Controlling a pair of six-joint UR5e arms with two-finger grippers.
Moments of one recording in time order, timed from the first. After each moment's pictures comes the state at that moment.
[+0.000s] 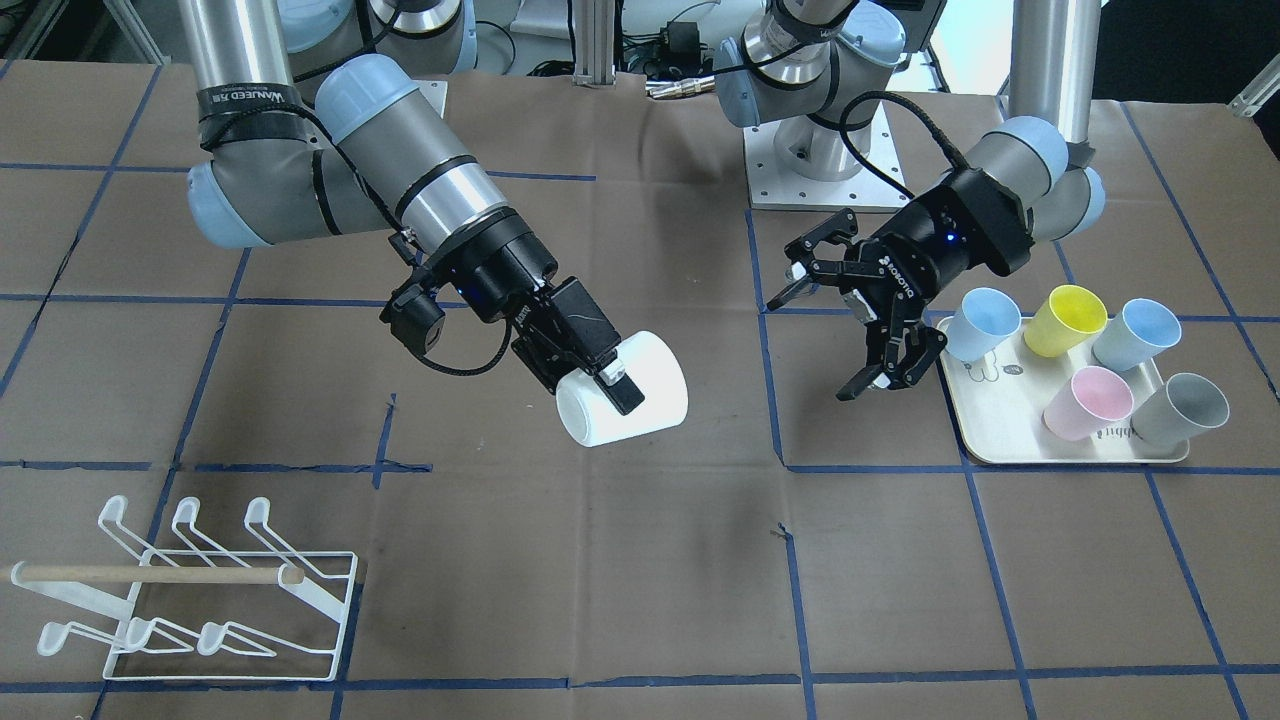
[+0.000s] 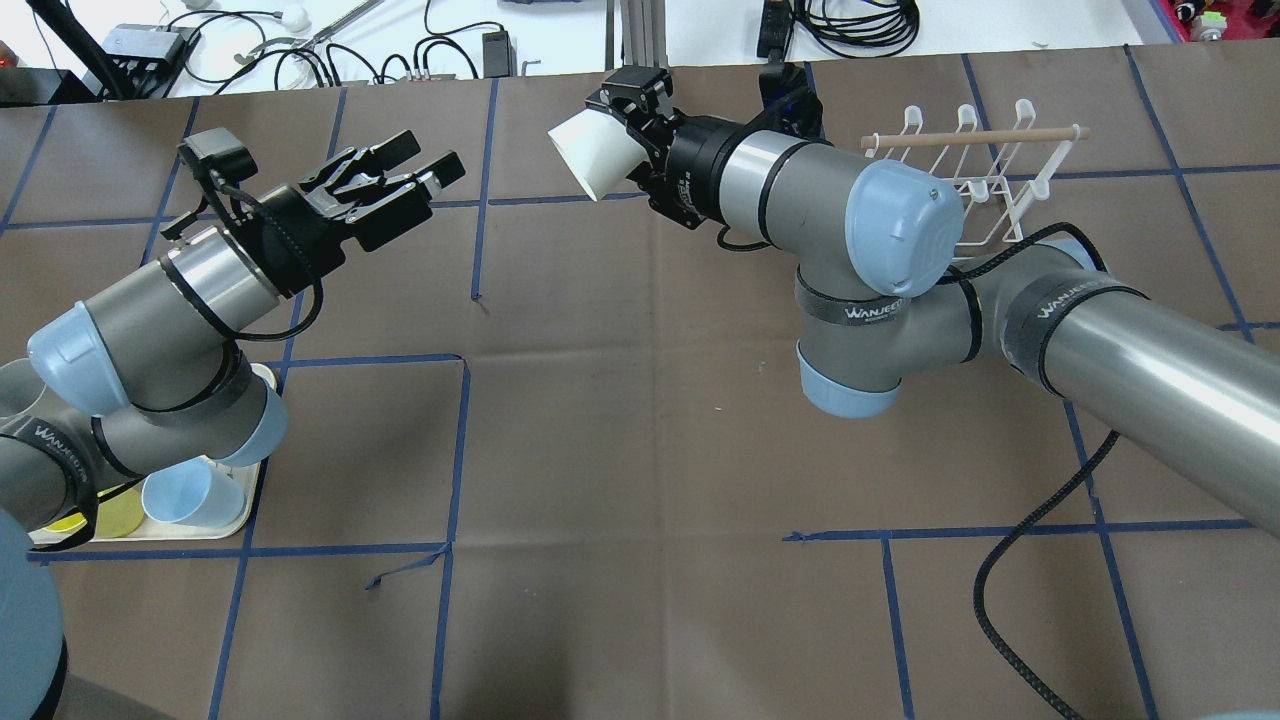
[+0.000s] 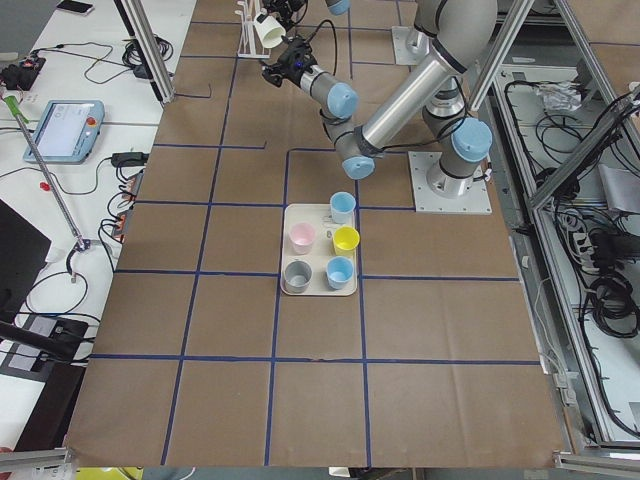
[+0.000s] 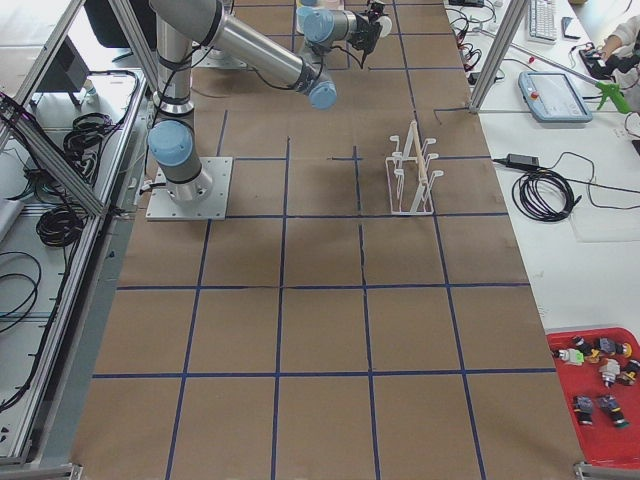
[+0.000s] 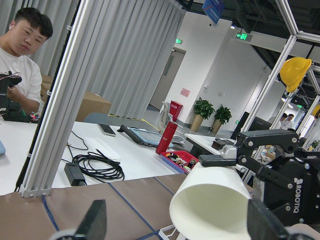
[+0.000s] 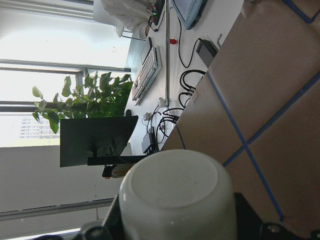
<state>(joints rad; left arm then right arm) -1.22 -1.90 -2.17 0.74 0.38 -0.27 1.76 -1.25 1.94 -3.38 -1.06 1.20</state>
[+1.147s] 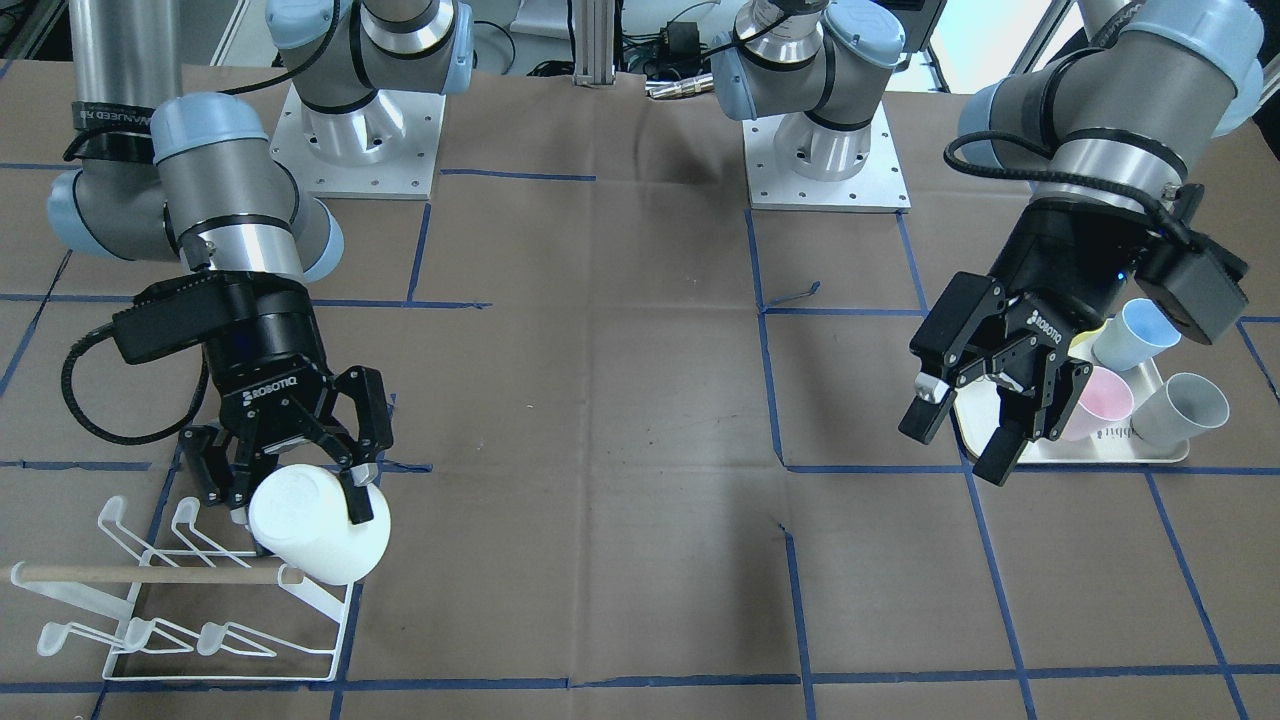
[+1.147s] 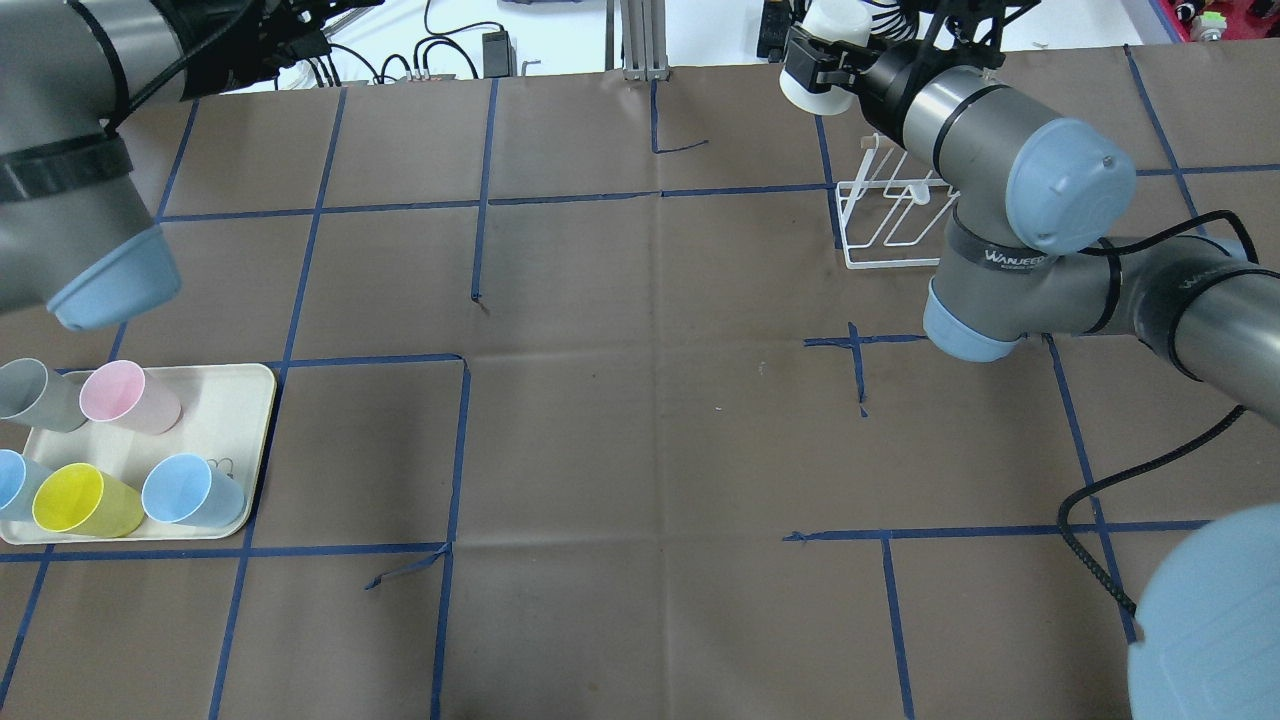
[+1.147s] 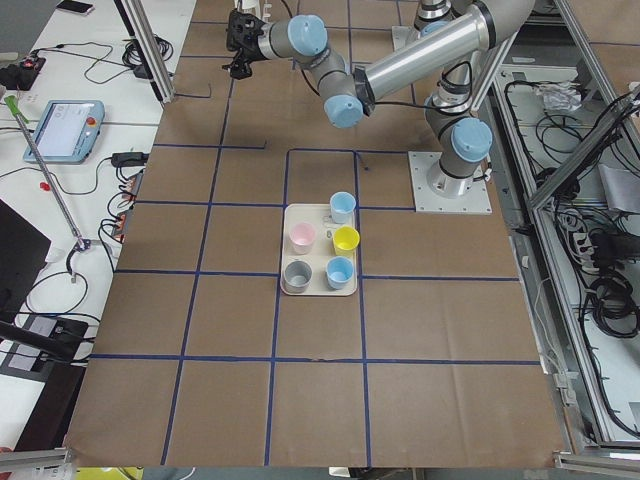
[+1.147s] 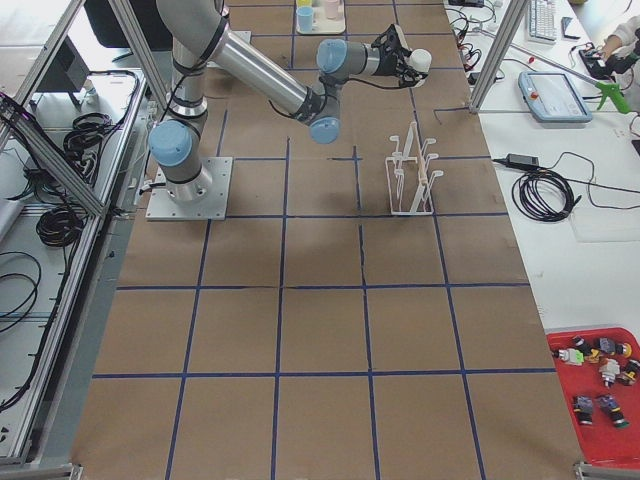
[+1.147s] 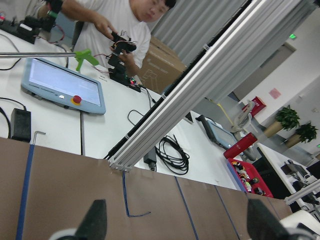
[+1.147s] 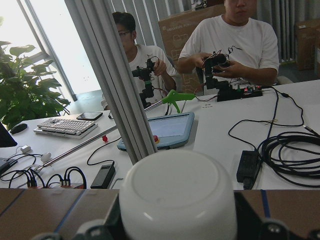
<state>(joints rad) -1.36 -1.70 -1.76 -0.46 0.99 -0.26 1.49 -1.21 1.93 -3.52 -1.18 0.08</state>
